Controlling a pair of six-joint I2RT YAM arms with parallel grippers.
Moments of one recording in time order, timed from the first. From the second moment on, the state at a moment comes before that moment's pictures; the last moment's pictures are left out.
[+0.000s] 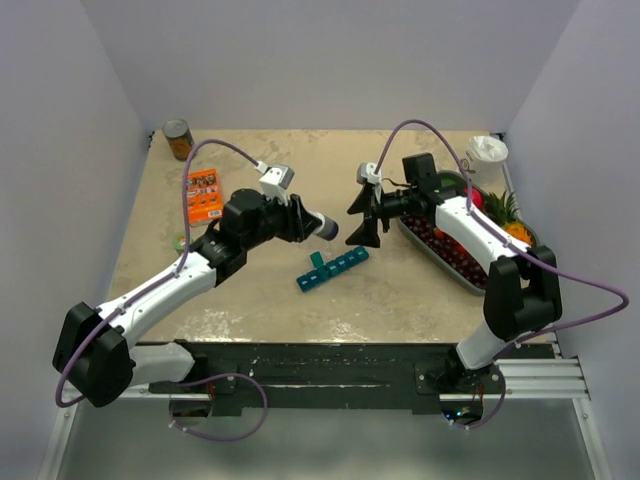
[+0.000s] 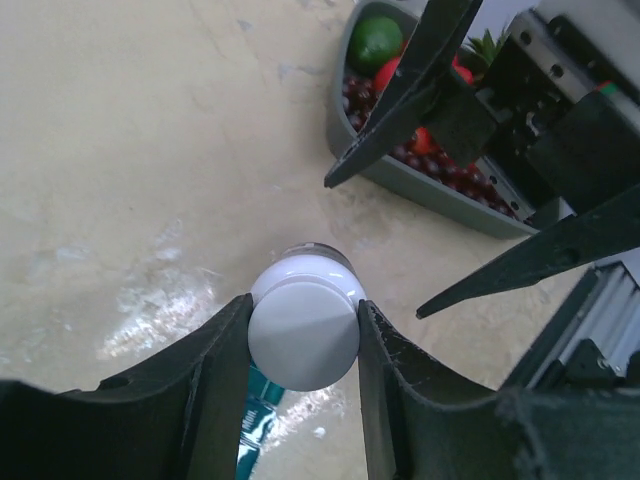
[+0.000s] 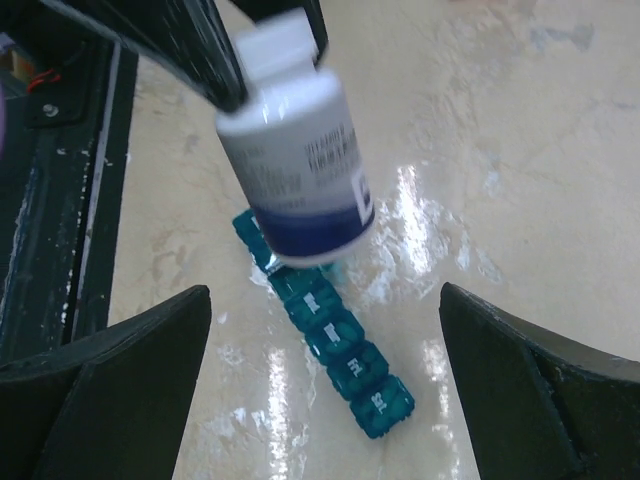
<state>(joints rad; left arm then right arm) -0.61 1.24 0.89 0.06 0.15 -0.39 0.31 1.62 1.21 -0.43 -1.05 -0.61</state>
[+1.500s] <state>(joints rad) -0.53 1.04 0.70 0.29 0.41 -0.61 0.48 1.64 1.25 -0.56 -1.19 -0.73</state>
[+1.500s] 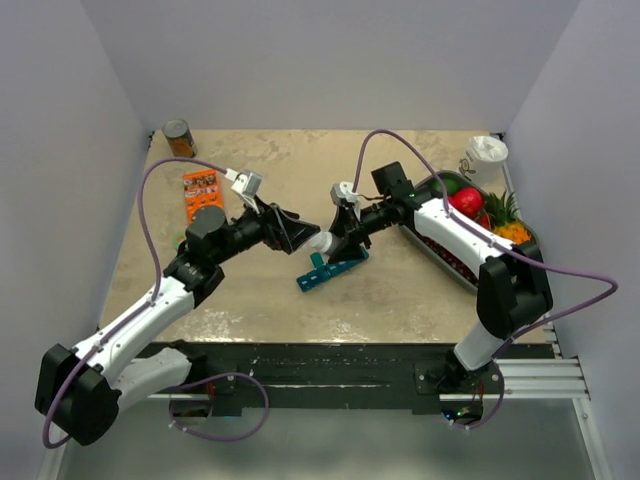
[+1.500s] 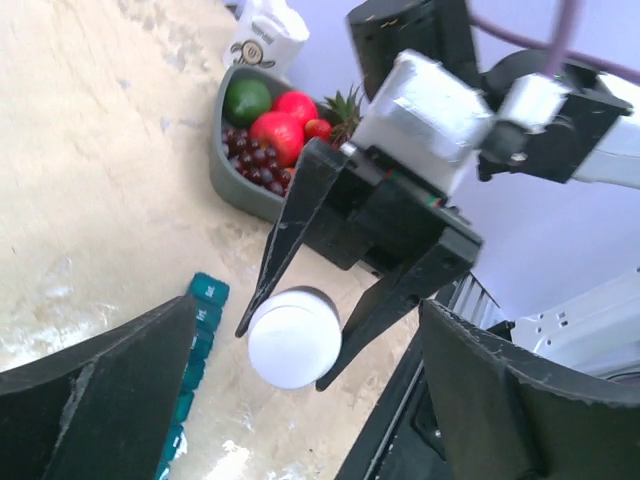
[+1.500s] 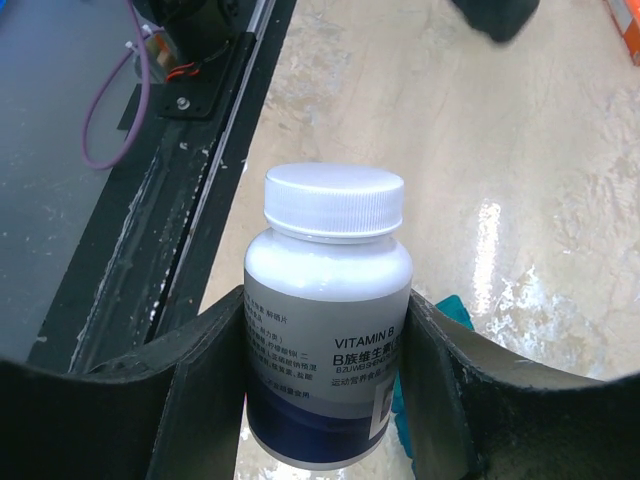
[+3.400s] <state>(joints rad) -0.55 1.08 0.59 0.20 0.85 0.15 0.62 1.70 1.29 -0.83 -1.06 -1.03</state>
